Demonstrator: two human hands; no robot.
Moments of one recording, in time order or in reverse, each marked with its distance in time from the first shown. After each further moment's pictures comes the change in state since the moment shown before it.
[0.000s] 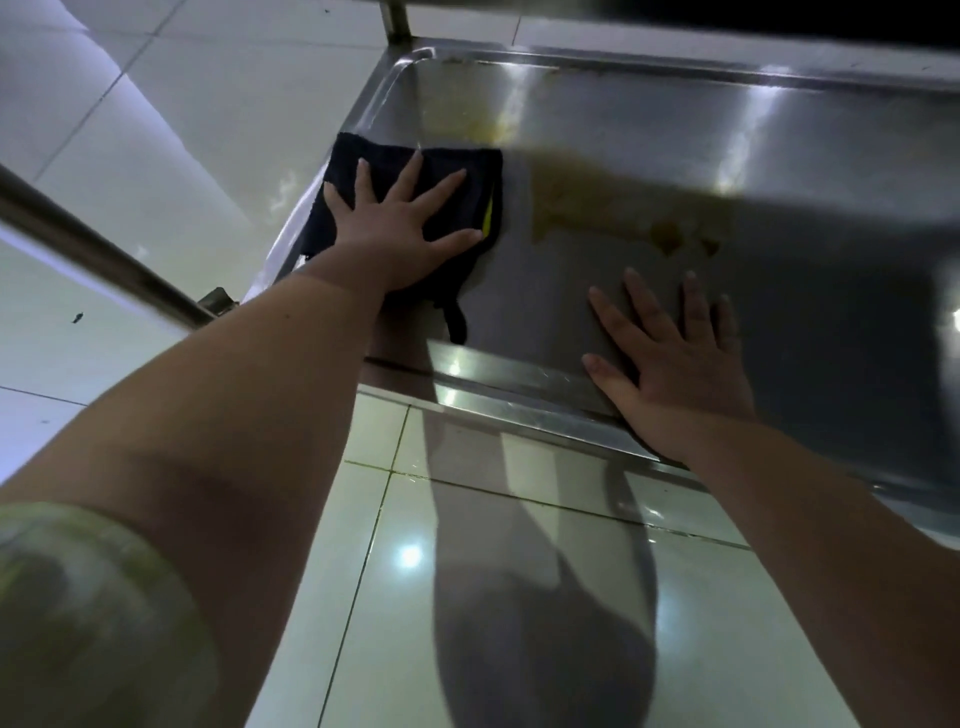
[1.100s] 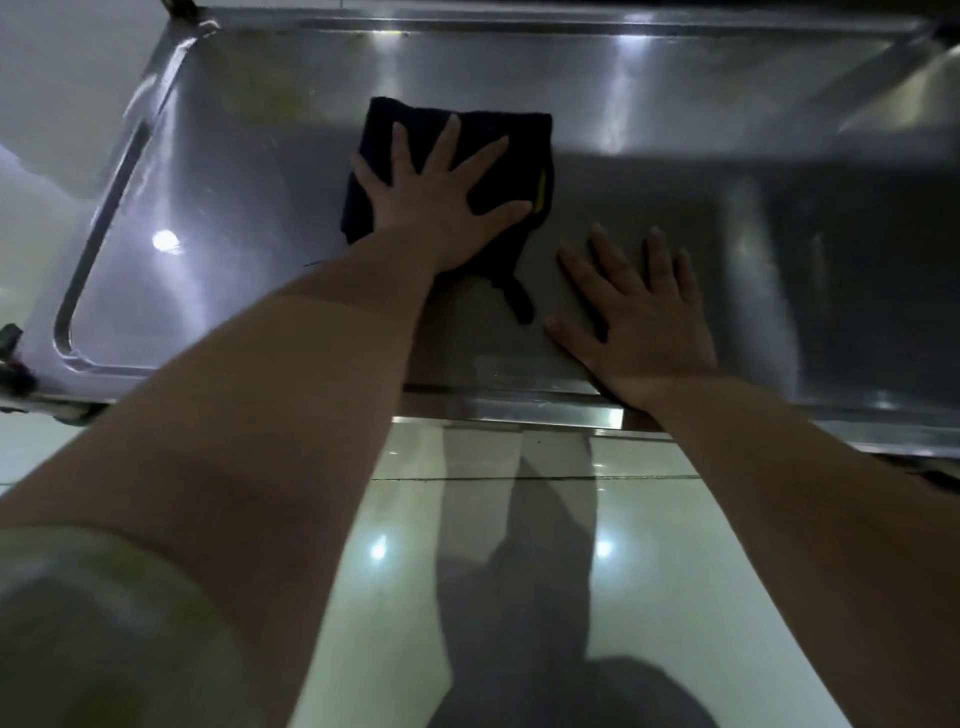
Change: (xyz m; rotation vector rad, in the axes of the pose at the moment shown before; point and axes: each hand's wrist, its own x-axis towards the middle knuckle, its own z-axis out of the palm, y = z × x) left_hand 0.003 0.205 0.007 -0.018 -0.011 0.223; right_hand -0.037 0.106 -0.001 0.052 0.030 0.157
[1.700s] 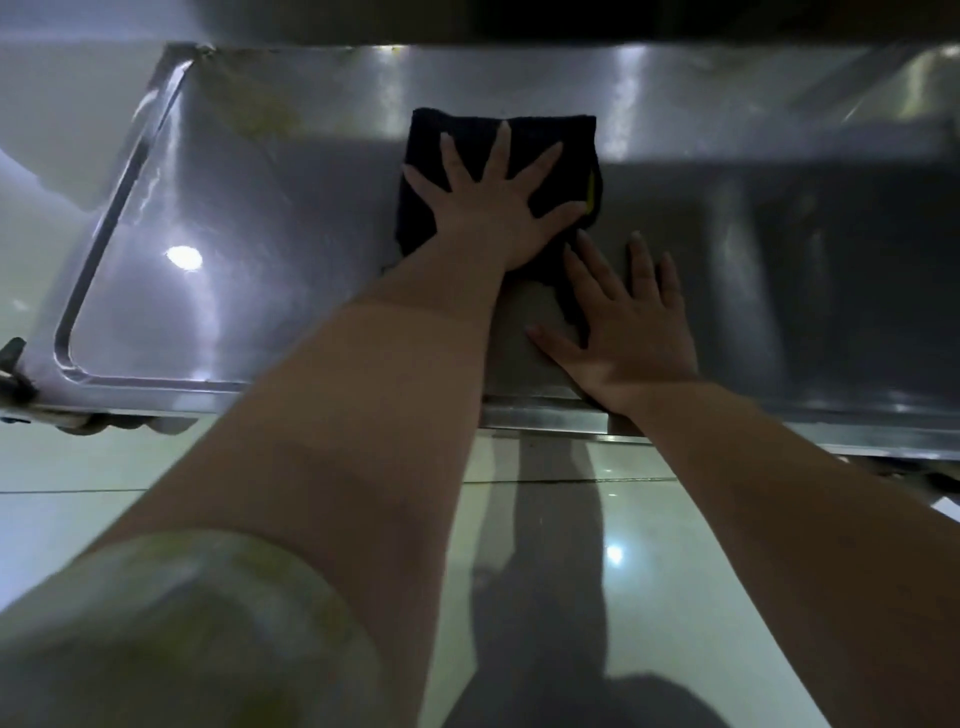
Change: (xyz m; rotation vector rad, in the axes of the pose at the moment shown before) left_hand 0.010 0.070 0.005 0.025 -0.042 -0.006; right_hand -0.001 0.000 0.004 0.008 0.009 0.024
